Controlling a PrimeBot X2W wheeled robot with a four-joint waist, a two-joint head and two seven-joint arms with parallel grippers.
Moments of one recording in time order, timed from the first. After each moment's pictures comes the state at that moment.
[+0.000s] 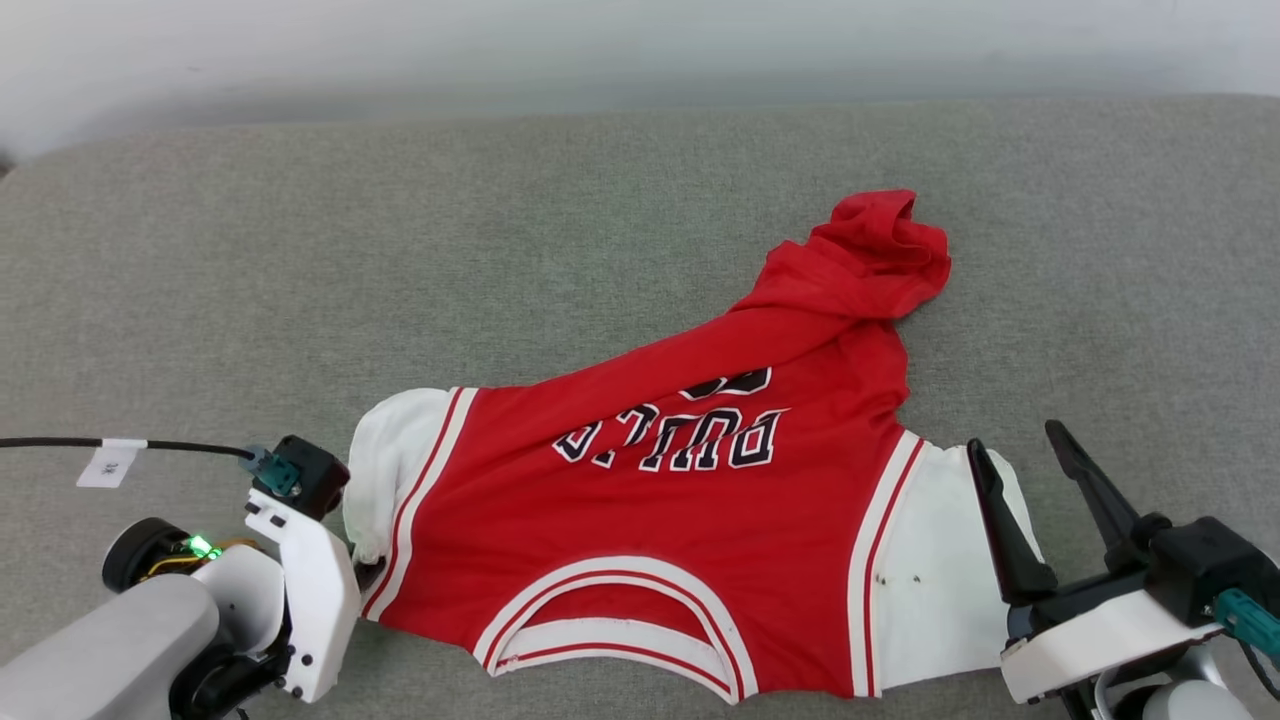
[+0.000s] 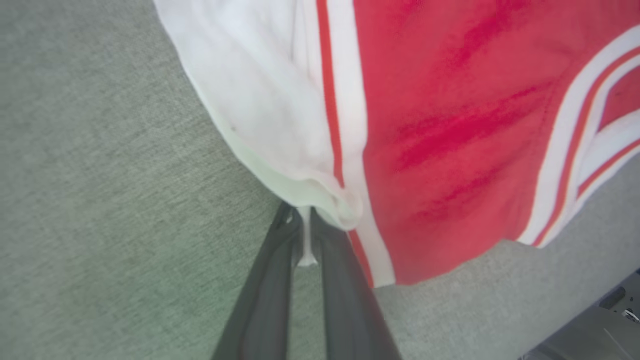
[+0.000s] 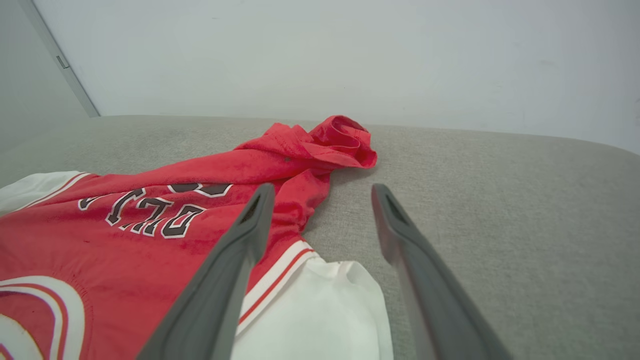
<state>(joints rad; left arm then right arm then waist) -0.62 0.85 -1.11 0.27 -1.04 0.01 0.34 -0.05 -0.21 0.12 0.07 0.22 0.13 -0.21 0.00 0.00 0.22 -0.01</state>
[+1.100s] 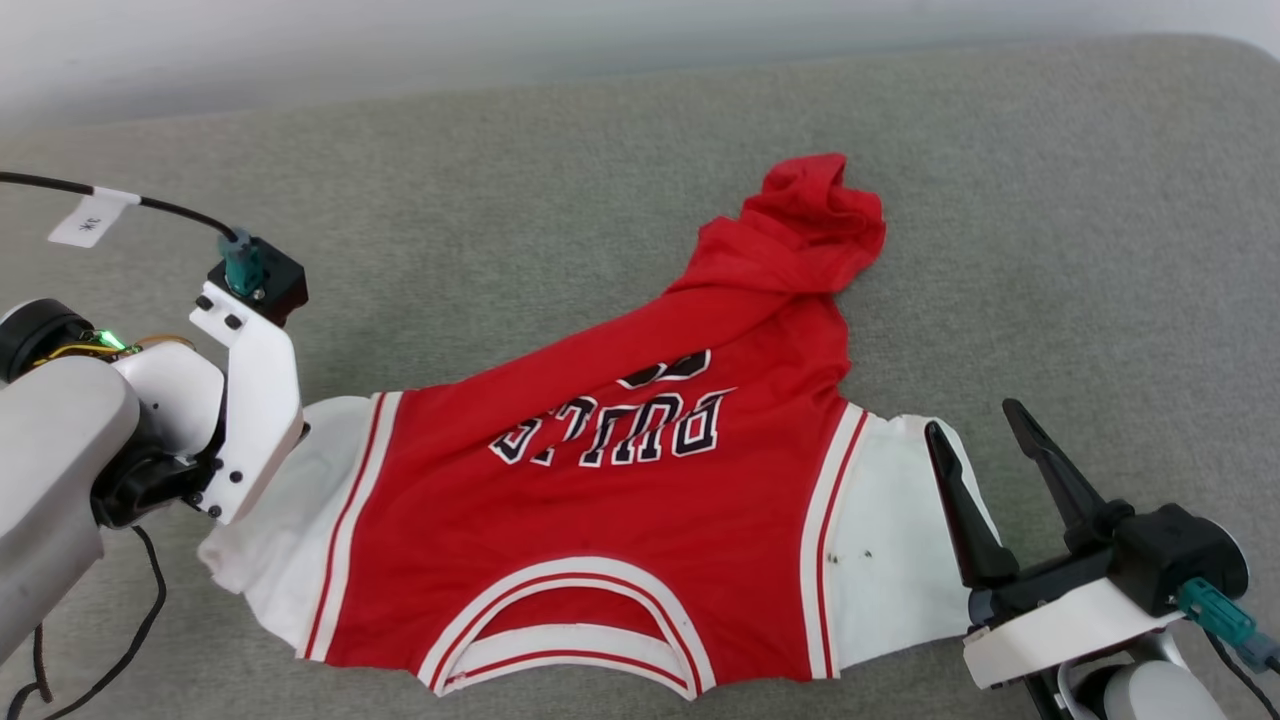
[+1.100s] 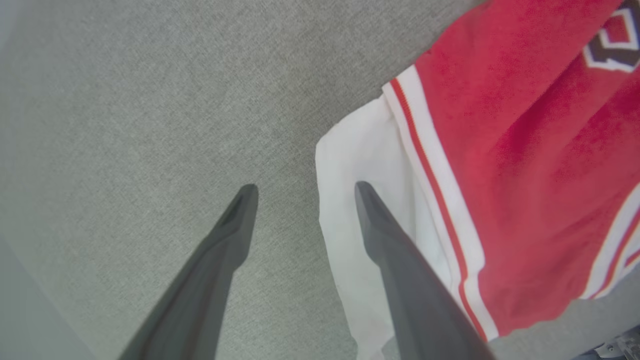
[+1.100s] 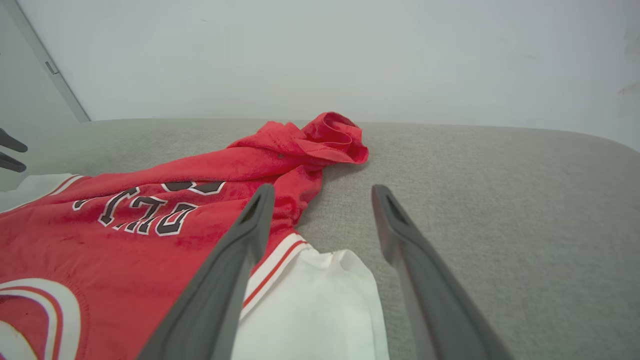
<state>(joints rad) -0.97 0.90 -1.12 0.27 -0.95 -0.07 0.74 -0.08 -0.18 0.17 0.07 0.21 0.13 -0.24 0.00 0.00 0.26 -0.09</state>
